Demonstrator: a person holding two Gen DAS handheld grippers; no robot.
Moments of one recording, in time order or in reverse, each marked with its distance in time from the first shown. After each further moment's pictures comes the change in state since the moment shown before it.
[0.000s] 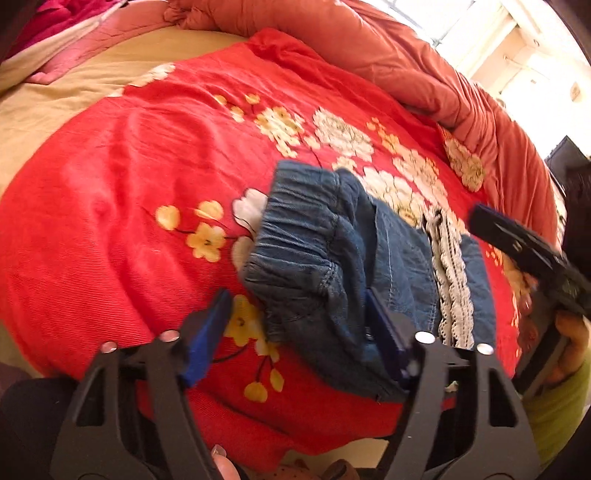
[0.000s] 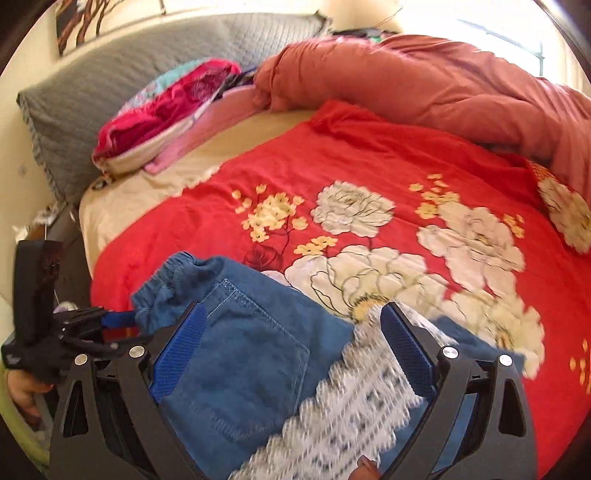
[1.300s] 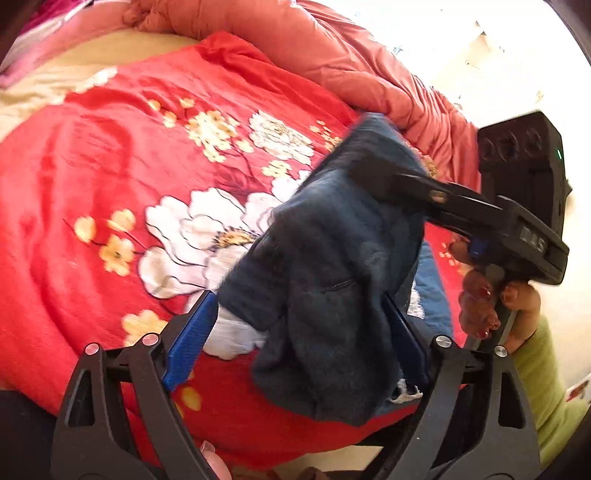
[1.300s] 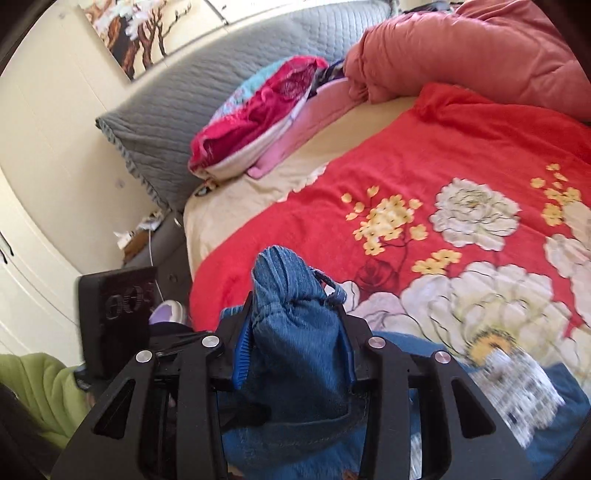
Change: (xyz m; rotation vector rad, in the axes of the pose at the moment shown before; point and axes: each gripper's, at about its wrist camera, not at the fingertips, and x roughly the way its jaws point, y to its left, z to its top) left arm 0.005 -0.032 -0.001 0.005 -0.025 -0.214; right arm 0.016 -0.003 0.022 0.039 -0.009 0.499
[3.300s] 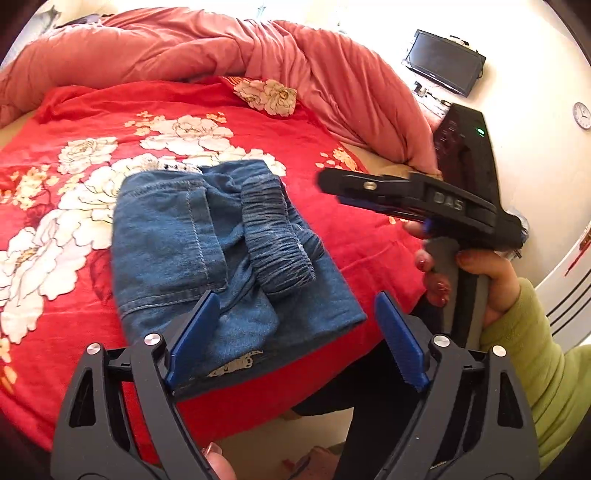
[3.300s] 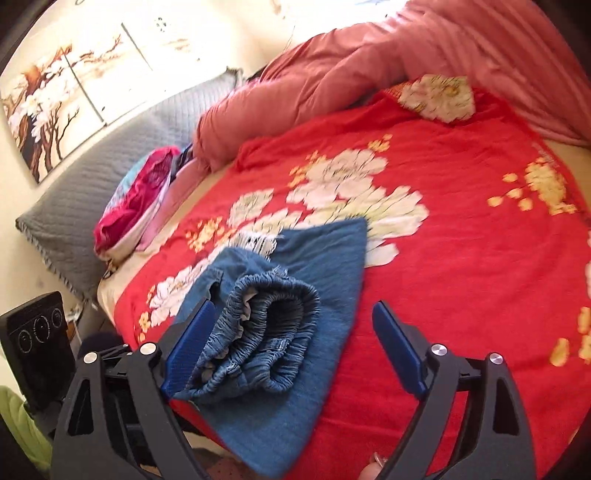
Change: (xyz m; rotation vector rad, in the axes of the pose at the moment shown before) left arm 0.035 -0.170 -0.084 0.487 0.094 -0.130; right arm -0.190 -0.052 -0.166 0.332 -0.322 -0.445
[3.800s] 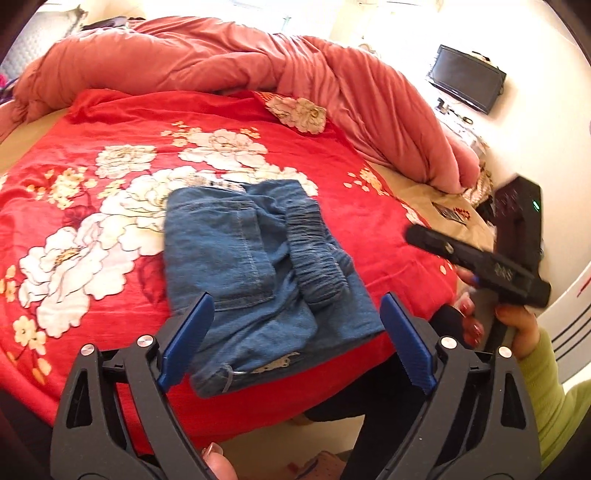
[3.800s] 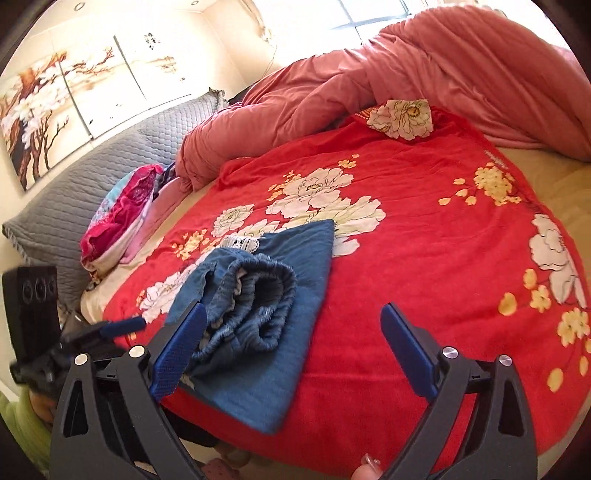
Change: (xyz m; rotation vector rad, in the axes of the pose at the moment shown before) left arm -0.029 0.019 0.006 -0.064 -0.043 0.089; right arm -0.046 0.007 -0.032 -0.007 -0.090 -0.111
